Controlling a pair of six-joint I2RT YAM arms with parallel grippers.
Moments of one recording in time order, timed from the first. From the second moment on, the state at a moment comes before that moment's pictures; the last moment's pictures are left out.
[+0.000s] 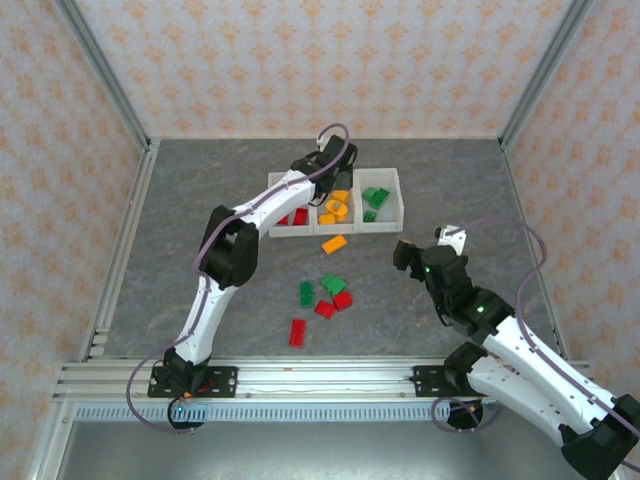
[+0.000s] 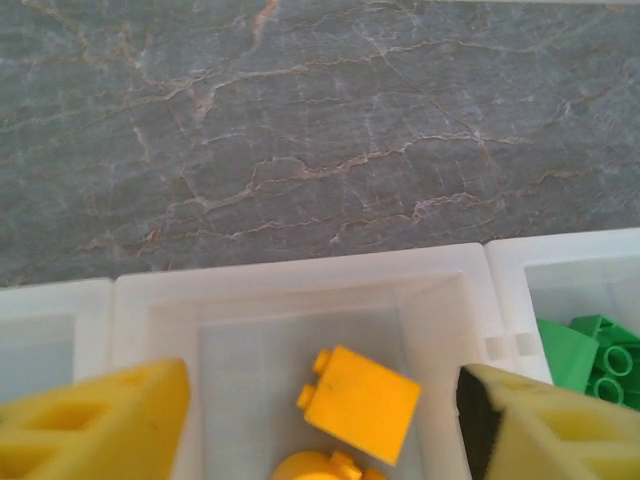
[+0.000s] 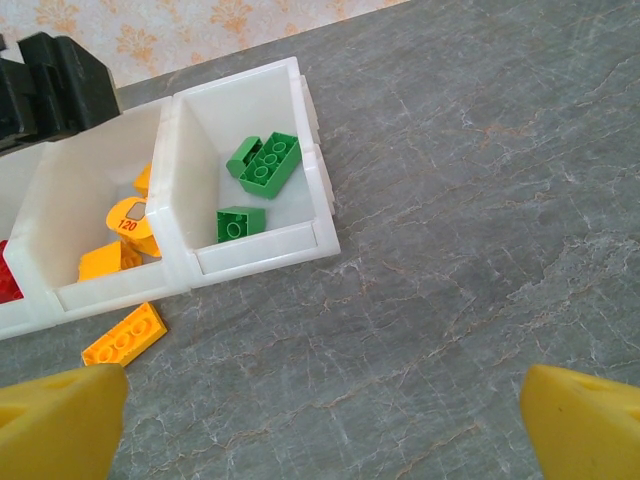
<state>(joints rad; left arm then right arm) -0.56 2.28 2.05 -0.61 -0.32 -0.47 0.63 0.68 0.57 -0.48 0.50 0.60</state>
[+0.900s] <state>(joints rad) -0.69 1.73 1.13 -0.40 -0.14 -0.26 0.63 0.70 0.57 -0.47 0.49 0.59</state>
